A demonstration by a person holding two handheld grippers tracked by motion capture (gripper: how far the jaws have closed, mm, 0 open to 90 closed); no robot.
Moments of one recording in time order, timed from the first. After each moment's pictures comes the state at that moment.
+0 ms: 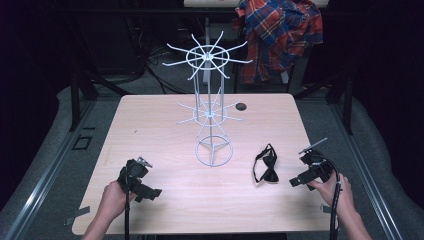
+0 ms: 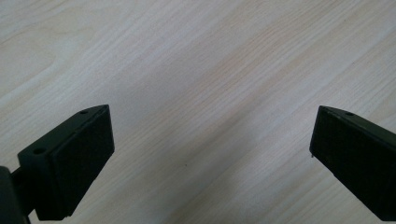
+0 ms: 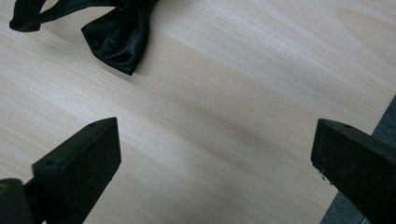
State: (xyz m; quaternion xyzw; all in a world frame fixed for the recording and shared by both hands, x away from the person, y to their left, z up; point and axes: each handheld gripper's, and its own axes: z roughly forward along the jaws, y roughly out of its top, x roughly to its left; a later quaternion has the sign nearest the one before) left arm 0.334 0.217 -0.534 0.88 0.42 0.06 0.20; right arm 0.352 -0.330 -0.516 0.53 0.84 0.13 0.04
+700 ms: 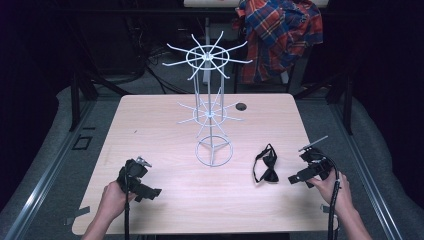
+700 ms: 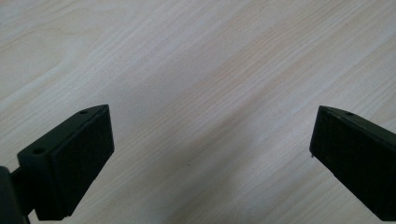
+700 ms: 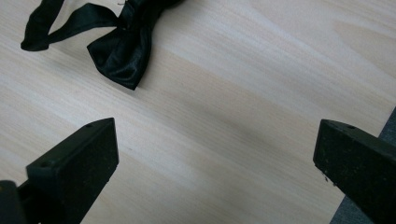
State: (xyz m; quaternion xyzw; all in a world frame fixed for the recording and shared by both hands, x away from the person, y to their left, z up) left arm 0.332 0.221 -0.532 0.88 0.43 0.06 0.21; right arm 0.359 -0.330 -0.515 0.54 0.83 0.15 0.04
